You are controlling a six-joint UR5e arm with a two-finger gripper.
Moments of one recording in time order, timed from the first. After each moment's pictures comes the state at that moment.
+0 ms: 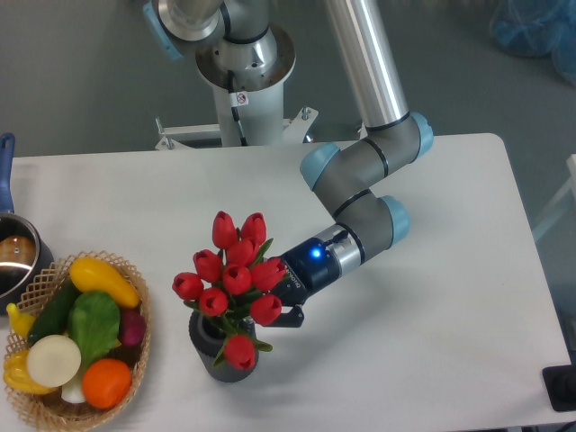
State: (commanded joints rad) arm 2.58 -2.18 -1.79 -0.87 -0.13 1.70
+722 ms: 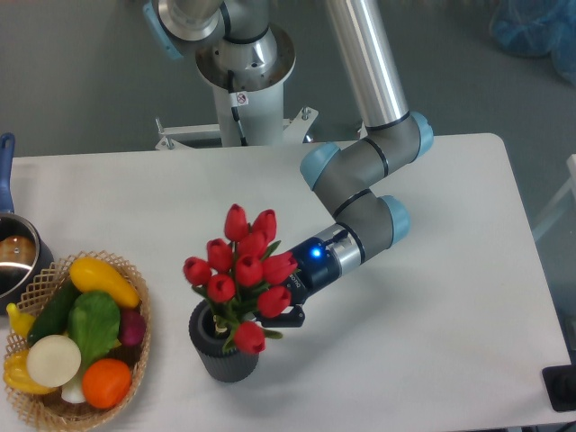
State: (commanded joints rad) arm 2.58 -2.18 -1.79 -0.87 -0.13 1.70
